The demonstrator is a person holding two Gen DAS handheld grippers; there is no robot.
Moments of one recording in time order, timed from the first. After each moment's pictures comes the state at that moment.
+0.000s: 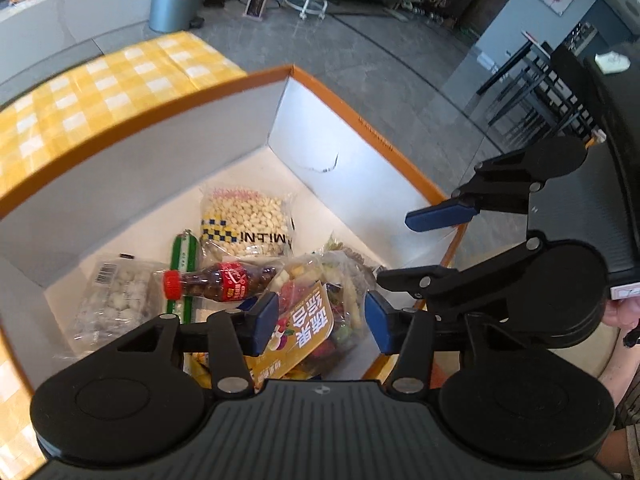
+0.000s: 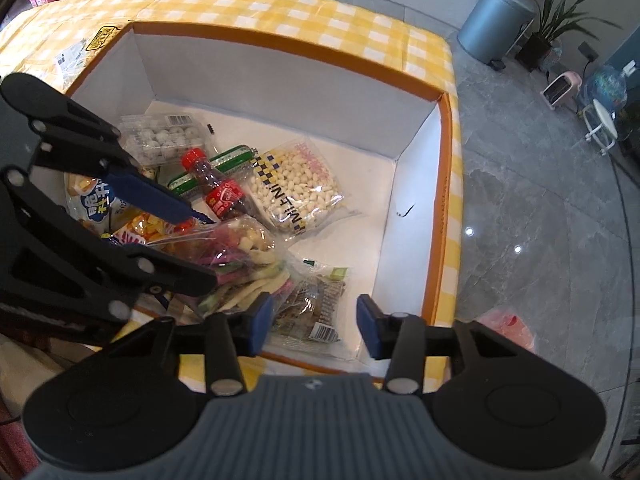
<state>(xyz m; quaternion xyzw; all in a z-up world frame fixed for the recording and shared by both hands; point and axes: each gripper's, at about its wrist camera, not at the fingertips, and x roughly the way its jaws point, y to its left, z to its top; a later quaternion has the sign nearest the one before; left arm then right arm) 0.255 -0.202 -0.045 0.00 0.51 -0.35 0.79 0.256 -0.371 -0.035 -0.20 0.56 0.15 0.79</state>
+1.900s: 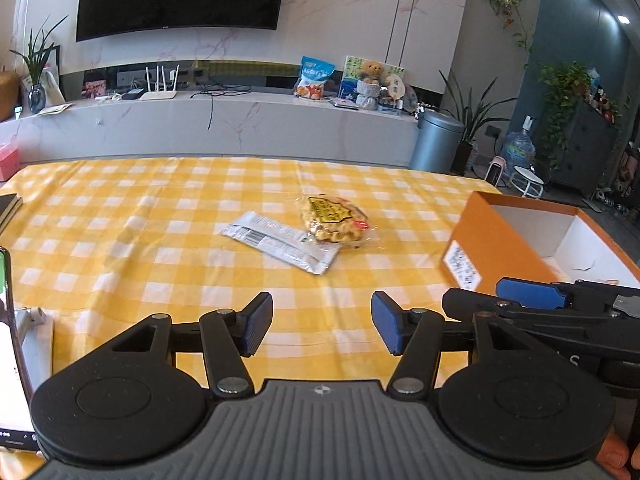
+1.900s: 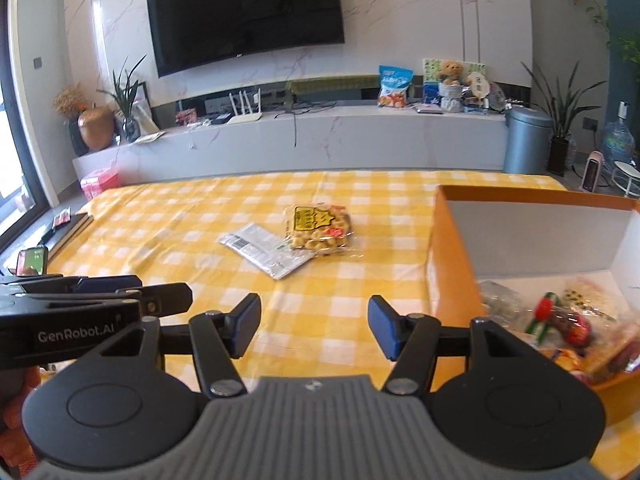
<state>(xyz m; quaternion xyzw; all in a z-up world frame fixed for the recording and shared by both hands) 0.116 0.080 -0.055 -0.08 0.31 -0.01 0.95 0.146 -0.112 -0.058 0.00 0.31 0.21 0.93</state>
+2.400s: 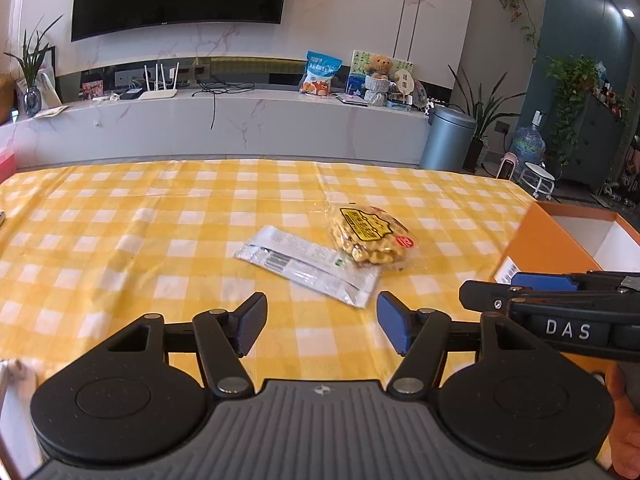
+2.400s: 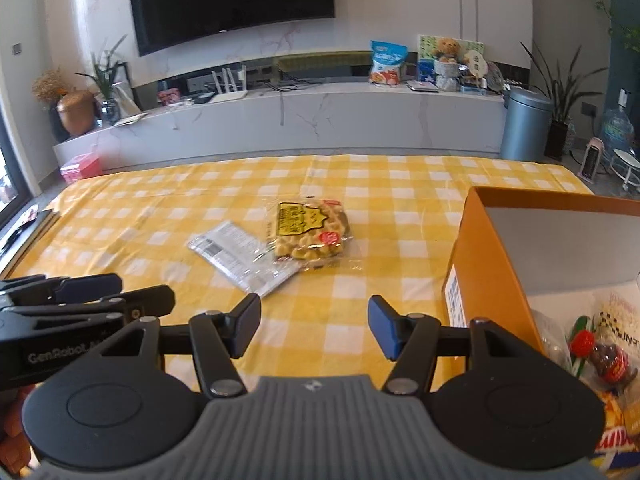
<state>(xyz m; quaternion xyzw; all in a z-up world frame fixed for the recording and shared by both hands) 0.179 0.110 -0.077 -0.07 0.32 -0.01 0.95 0.219 -0.080 -0.079 0.00 0.34 0.18 0.92</state>
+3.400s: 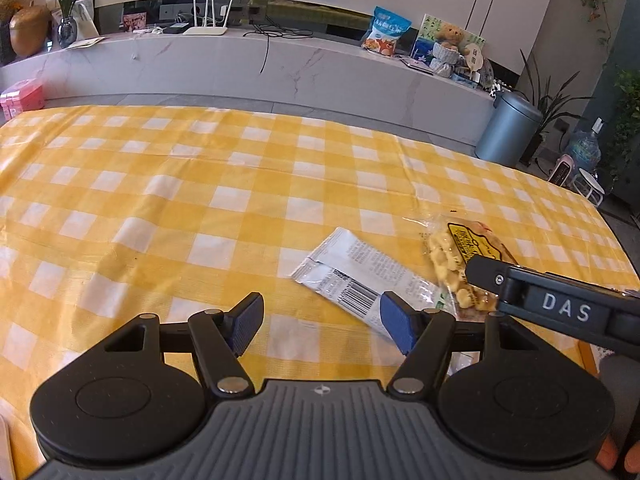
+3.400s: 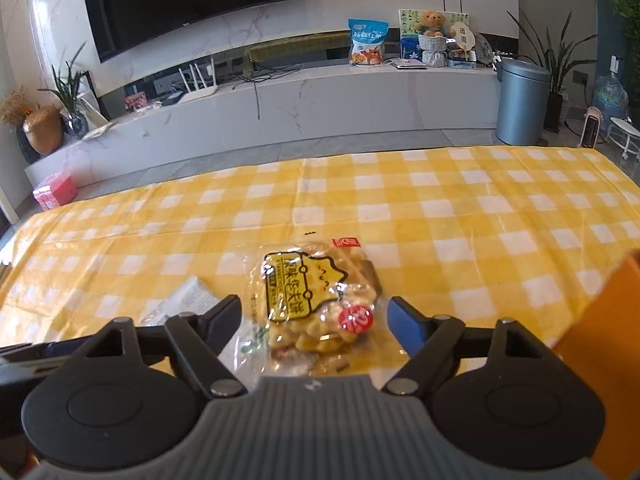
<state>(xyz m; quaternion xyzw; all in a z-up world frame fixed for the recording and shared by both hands) 0.268 0.163 -0.109 -0.13 0.39 0.06 0.91 0.333 -0.019 -0.117 0.02 0.37 0.14 0.92</state>
